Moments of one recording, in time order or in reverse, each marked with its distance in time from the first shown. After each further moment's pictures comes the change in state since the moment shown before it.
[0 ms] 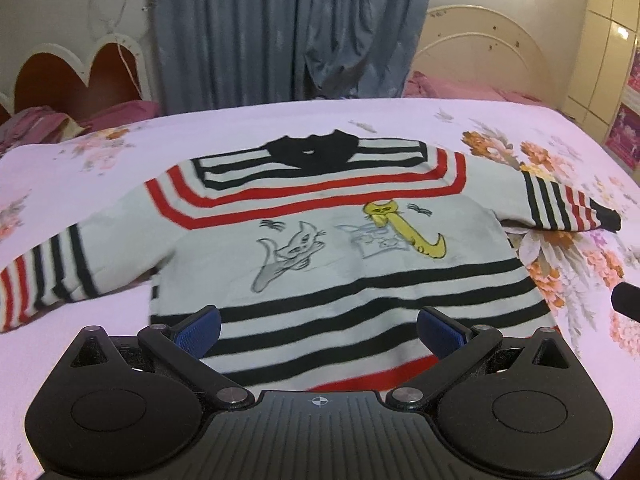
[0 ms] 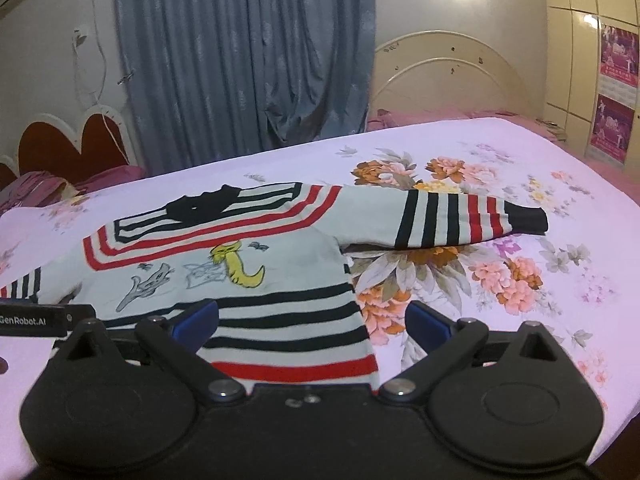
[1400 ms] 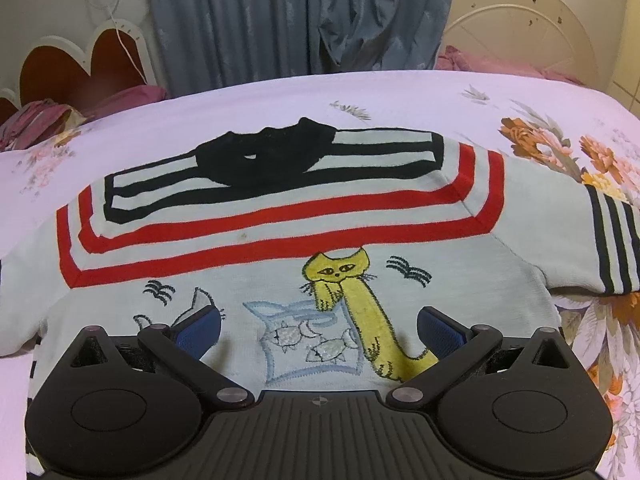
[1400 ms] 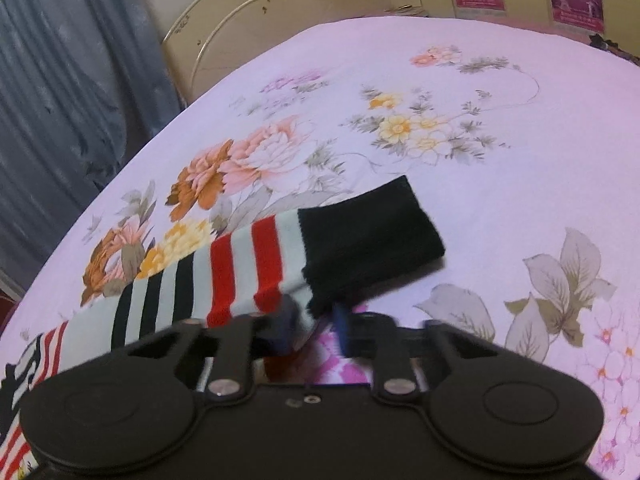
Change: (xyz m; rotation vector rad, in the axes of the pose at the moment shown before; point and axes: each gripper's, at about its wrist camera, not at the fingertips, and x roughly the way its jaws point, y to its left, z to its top) left arm 0.160 -0.102 0.074 -0.021 0.076 0.133; right arm 0.236 -0.303 0.065 0.542 0.063 -0.178
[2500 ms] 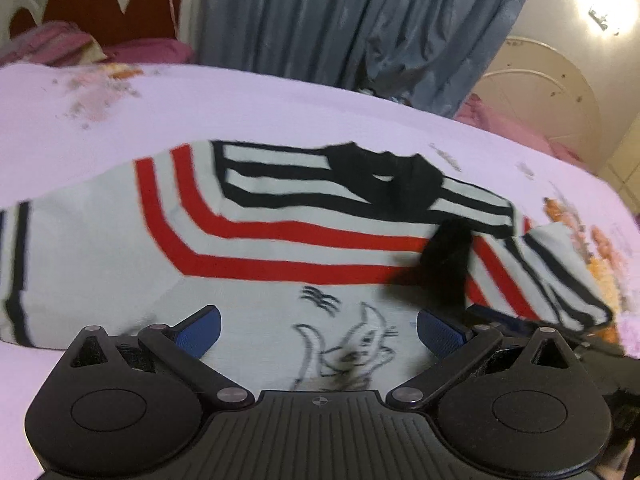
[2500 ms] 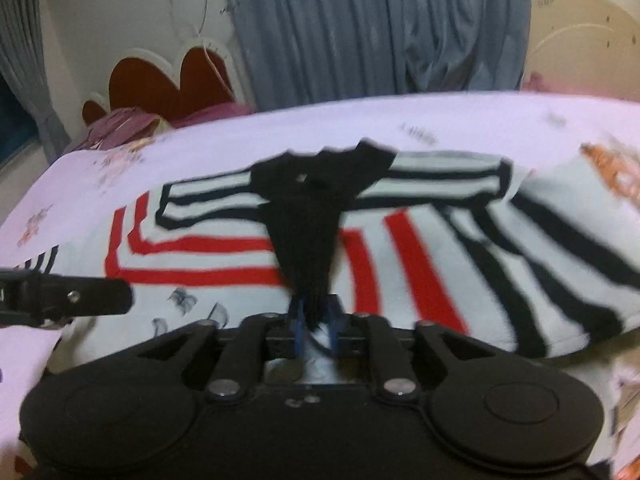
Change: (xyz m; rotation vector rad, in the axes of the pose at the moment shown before) left arm 0.006 0.174 -0.004 -0.249 0.014 -0.176; right arm -0.041 0.332 -0.211 -0.713 0.215 0.509
